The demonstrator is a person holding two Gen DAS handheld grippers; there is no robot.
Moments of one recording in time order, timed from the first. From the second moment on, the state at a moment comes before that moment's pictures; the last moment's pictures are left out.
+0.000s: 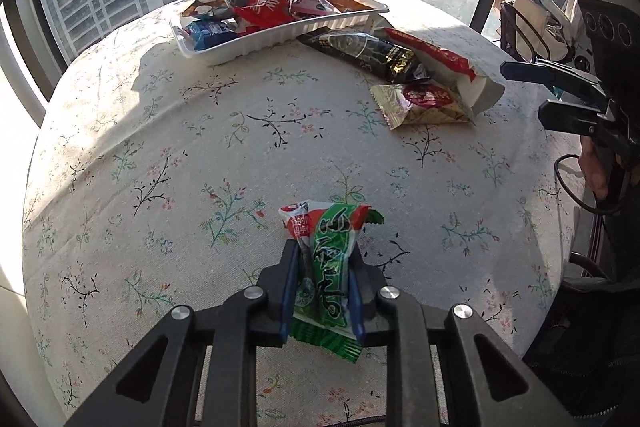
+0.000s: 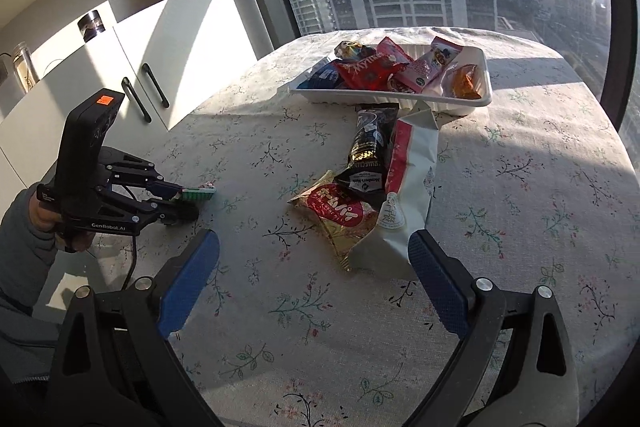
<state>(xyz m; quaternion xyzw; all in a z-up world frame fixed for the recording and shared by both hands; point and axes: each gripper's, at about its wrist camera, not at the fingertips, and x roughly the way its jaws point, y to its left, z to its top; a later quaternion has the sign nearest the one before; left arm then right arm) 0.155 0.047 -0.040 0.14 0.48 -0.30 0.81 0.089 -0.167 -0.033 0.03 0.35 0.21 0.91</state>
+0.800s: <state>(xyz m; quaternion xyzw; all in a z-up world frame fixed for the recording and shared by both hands) 0.151 0.065 -0.036 0.03 0.45 -0.31 0.83 0.217 -0.244 -0.066 0.19 0.46 0.17 0.85</state>
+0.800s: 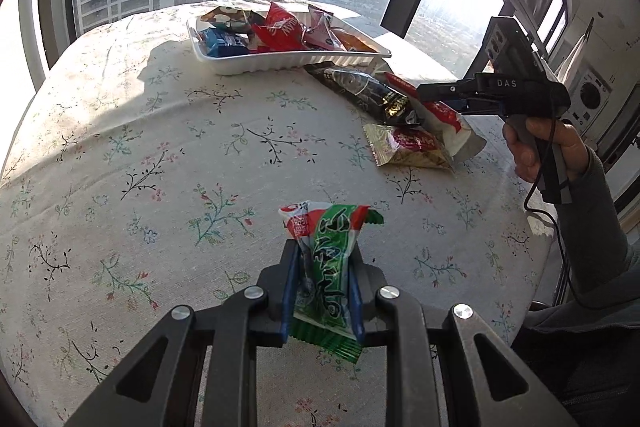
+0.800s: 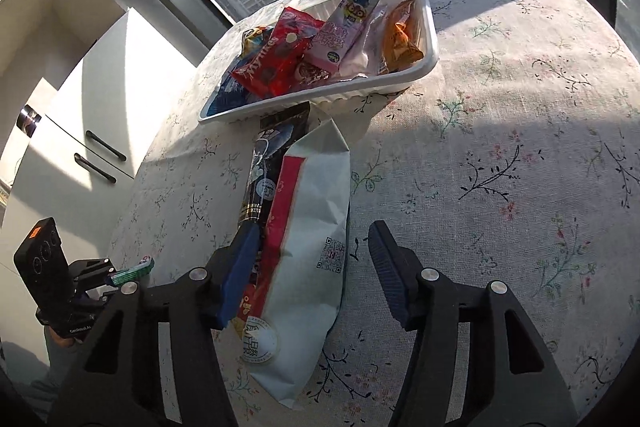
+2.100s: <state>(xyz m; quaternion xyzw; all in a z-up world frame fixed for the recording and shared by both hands) 0.187 0.050 0.002 0.00 0.41 -0.32 0.85 0.201 -0.278 -0.013 0.21 0.38 0.18 0.89</state>
